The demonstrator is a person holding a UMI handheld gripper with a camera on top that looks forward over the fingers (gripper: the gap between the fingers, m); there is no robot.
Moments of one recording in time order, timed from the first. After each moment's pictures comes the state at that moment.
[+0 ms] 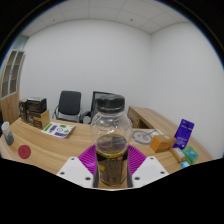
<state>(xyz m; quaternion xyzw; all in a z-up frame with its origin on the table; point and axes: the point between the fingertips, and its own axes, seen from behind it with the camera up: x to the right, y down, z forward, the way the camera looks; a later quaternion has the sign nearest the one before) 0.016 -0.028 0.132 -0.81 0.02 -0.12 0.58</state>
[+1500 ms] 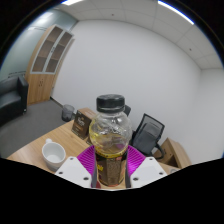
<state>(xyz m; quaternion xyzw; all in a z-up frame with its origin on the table) -0.377 0.024 0.210 -0.78 -0.23 -0.10 0.57</state>
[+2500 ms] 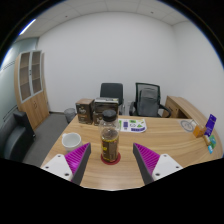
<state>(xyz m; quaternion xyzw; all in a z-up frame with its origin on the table) -0.345 -0.103 0.171 -0.86 -0.04 0.02 0.51</state>
